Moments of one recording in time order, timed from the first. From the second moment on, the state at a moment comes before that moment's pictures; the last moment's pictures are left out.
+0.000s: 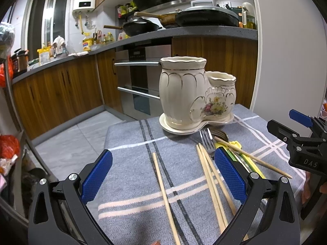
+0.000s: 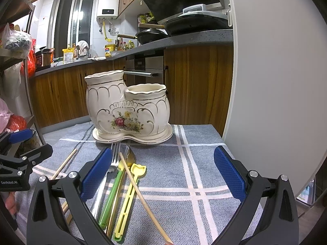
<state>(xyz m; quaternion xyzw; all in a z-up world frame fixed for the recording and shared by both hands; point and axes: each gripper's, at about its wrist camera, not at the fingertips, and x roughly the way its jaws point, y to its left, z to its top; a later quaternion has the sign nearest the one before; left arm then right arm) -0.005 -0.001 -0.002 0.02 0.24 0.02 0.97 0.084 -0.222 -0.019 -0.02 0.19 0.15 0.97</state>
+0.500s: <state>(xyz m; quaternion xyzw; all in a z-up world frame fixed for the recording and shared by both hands) -0.004 0.002 0.004 0.02 0.25 0.00 0.97 0.088 -0.224 -0.017 -0.02 0.20 0.15 0.97</state>
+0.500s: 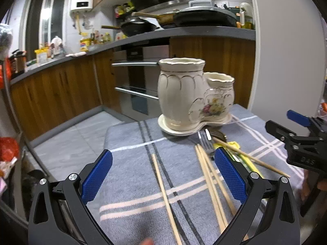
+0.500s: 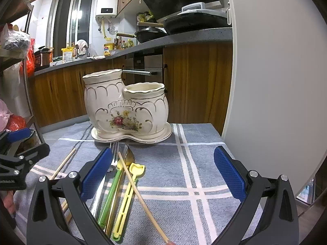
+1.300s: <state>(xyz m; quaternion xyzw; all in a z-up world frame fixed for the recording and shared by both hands) 0.002 0.007 -0.012 0.07 0.38 -0.01 0.92 0.093 -0.244 -0.009 -0.04 0.22 0.16 0.96</state>
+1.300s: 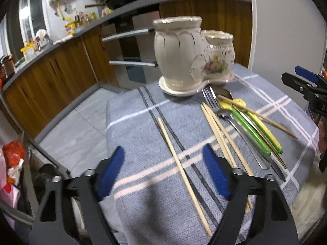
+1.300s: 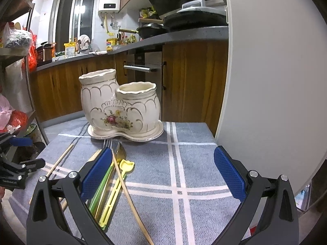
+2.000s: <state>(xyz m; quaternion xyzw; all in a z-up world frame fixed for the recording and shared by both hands) 0.036 0.005 -0.035 0.03 0.47 -0.02 0.88 0.091 -0.243 -0.011 -0.02 0.27 0.23 0.94</state>
